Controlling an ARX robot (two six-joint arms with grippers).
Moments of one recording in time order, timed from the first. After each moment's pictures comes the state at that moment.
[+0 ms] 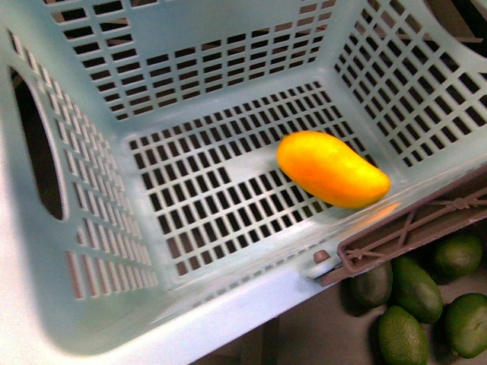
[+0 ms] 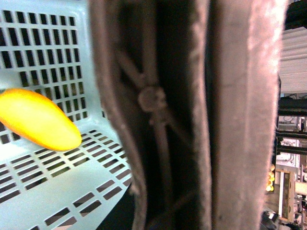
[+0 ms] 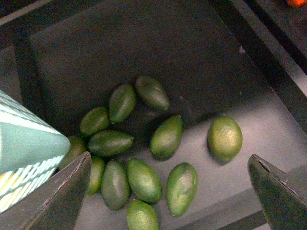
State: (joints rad) left arm -0.75 1.59 1.24 -0.19 0.04 -1.10; right arm -0.15 1.01 0.42 -0.07 0.18 0.36
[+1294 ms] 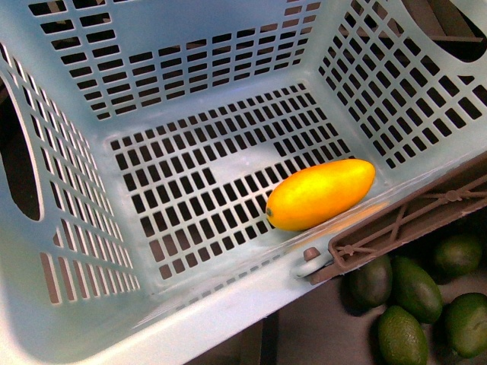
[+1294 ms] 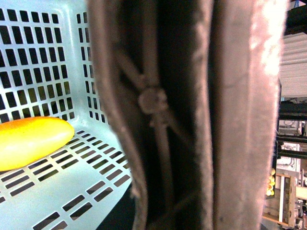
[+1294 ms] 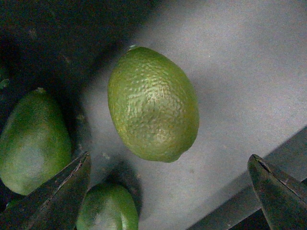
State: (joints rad) left arm -0.75 1.59 1.24 -0.19 0.03 -1.10; right arm -0.53 2.21 0.77 0.27 0.00 0.38
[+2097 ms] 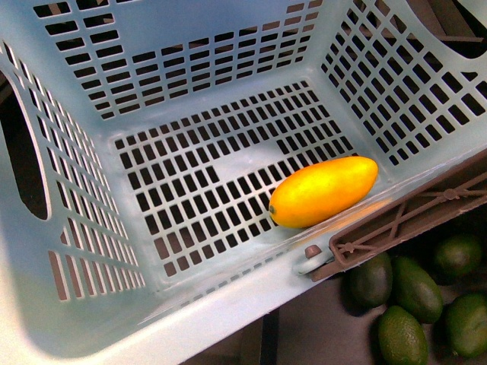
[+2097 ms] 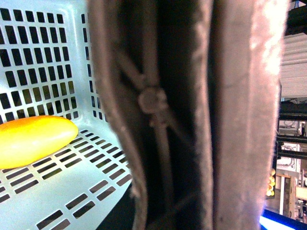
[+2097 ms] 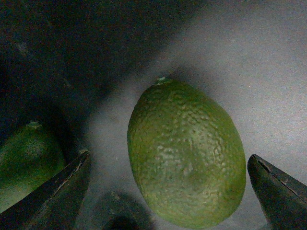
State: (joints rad) left arm -0.75 1.59 1.24 -0.19 0.03 -1.10; right arm -0.47 2.40 0.99 0.20 0.04 0.41
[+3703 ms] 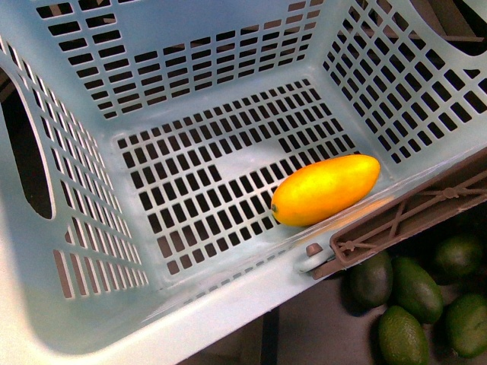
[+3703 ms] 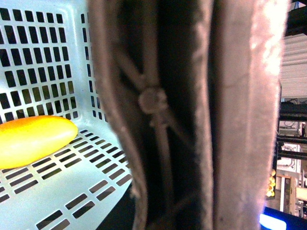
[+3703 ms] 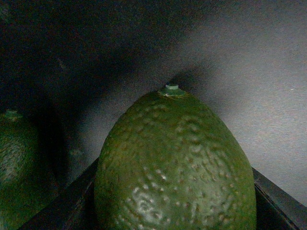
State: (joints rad) left arm -0.75 1.59 1.24 -0.19 0.03 -1.10; right arm -0.45 2.43 0.98 0.25 0.03 0.29
